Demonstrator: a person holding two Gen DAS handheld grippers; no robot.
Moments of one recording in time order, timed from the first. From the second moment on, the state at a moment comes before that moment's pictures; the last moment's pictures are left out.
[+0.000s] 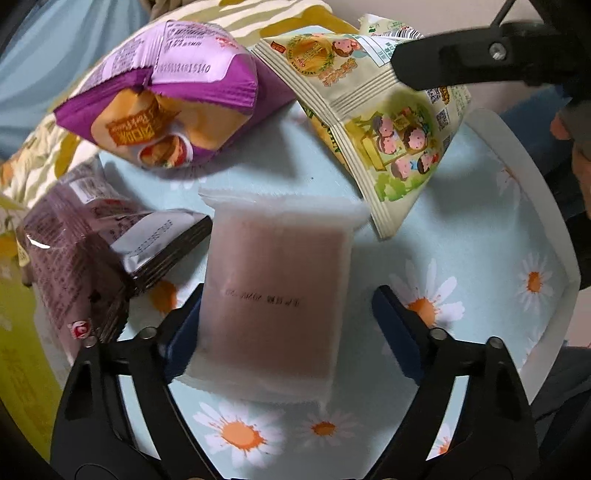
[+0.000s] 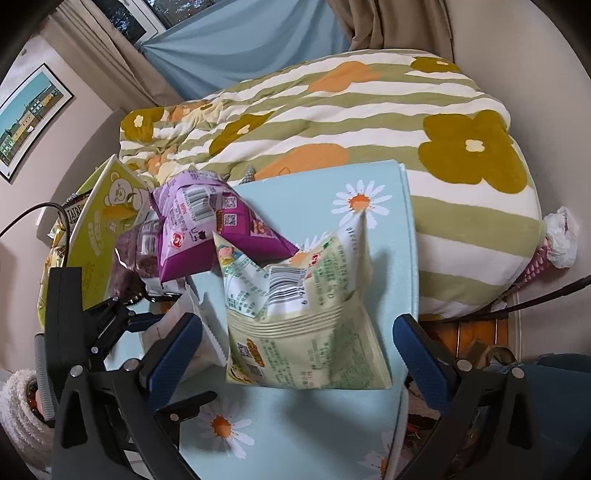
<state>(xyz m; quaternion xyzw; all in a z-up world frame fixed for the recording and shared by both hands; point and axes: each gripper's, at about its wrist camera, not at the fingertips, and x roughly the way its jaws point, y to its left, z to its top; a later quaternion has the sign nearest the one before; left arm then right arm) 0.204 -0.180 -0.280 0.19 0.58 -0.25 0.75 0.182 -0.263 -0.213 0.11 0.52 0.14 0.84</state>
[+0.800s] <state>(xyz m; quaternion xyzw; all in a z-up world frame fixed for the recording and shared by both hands) 0.146 -0.161 -0.265 0.13 0.58 -0.20 0.78 0.177 -0.226 -0.228 -0.01 0.52 0.15 0.84</state>
